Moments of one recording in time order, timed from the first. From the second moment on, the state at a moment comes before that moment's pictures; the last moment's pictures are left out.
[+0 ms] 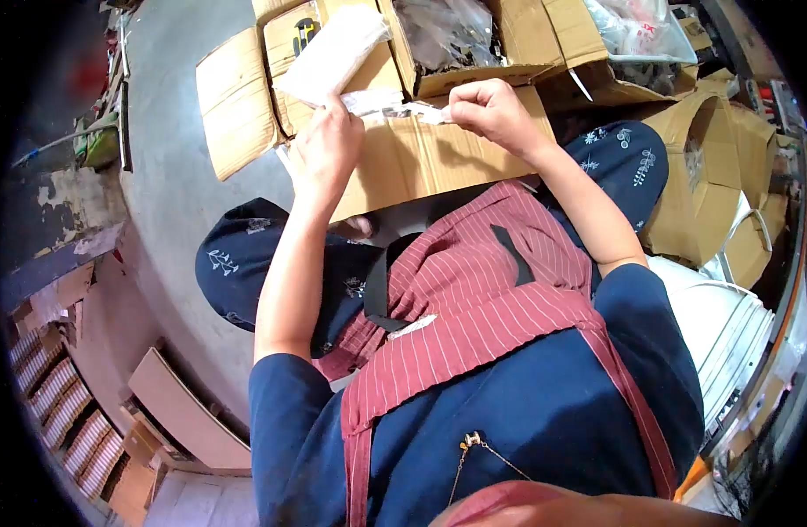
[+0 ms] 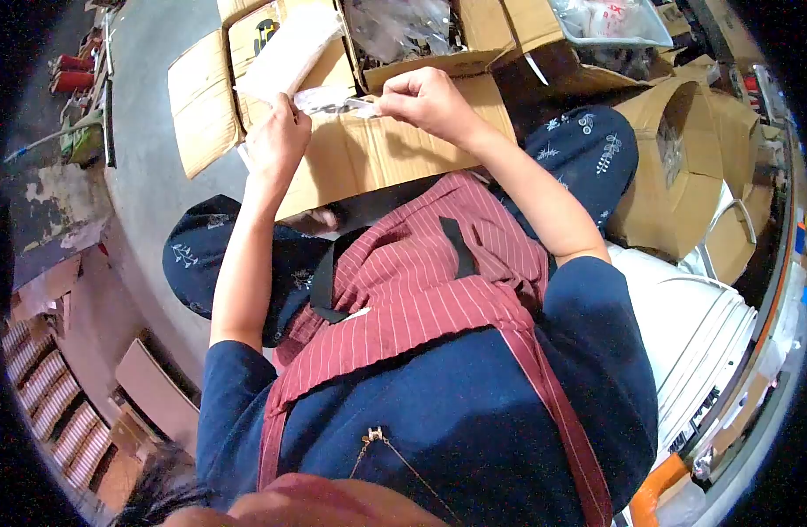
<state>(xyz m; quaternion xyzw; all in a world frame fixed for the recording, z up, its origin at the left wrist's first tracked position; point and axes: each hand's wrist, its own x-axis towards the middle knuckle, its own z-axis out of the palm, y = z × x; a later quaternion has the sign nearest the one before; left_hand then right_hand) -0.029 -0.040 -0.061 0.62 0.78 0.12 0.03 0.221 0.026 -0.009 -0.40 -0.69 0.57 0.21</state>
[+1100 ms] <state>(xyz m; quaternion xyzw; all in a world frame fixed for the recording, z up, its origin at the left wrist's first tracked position) -0.029 -0.051 0.022 0.56 0.74 0.33 0.17 0.212 0.041 0.006 -0.41 -0.84 0.10 0.35</state>
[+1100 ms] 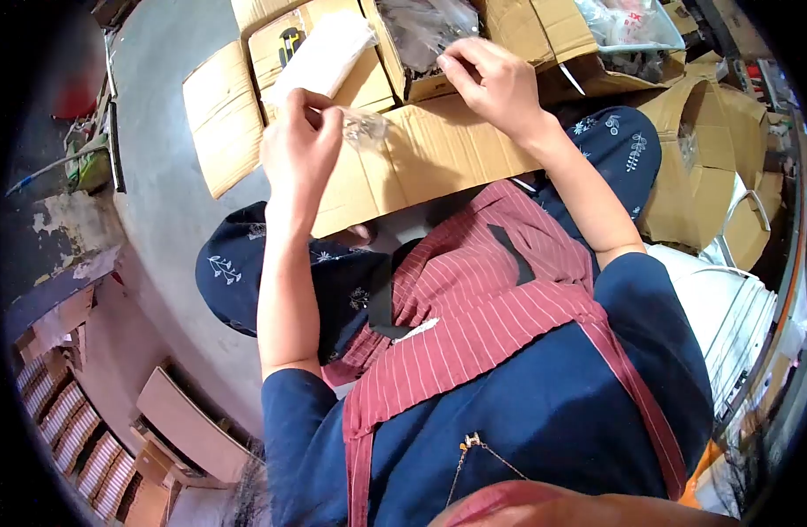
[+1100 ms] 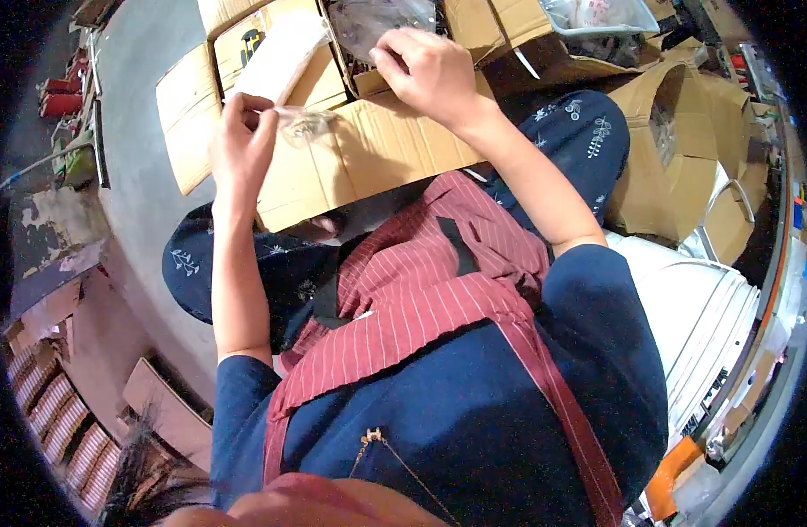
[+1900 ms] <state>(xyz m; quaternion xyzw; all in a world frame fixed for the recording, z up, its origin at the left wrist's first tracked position) 0.035 -0.087 -0.073 0.71 0.69 0.12 0.11 0.180 0.115 -0.107 -0.63 -0.72 0.28 0.00</state>
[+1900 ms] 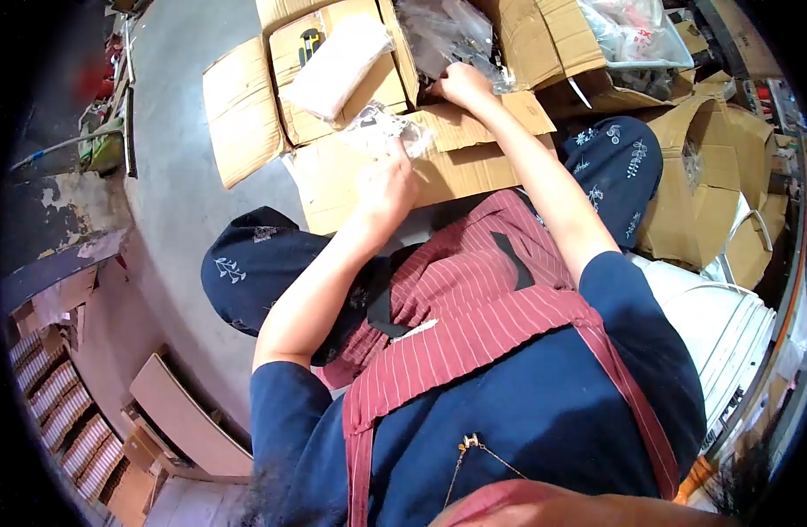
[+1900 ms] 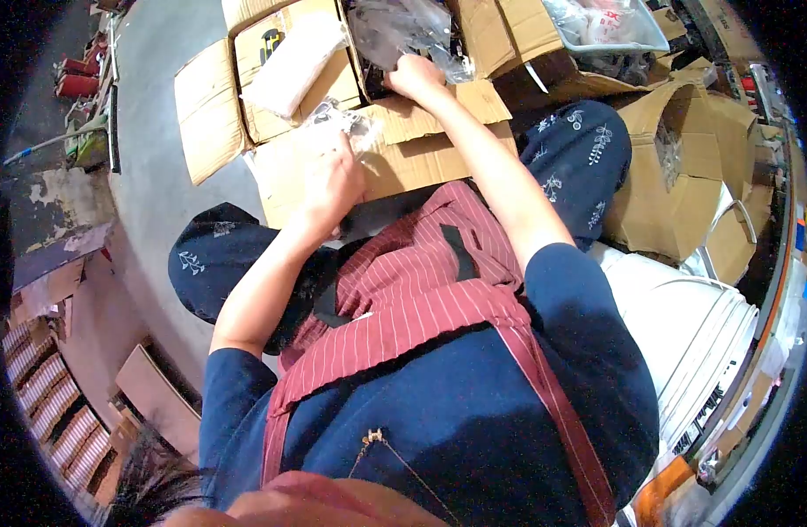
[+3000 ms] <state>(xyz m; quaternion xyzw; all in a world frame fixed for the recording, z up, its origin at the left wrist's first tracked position) 0.017 -0.087 -0.052 0.69 0.70 0.11 0.15 0.262 0.002 -0.013 -0.49 -0.43 0.73 0.22</state>
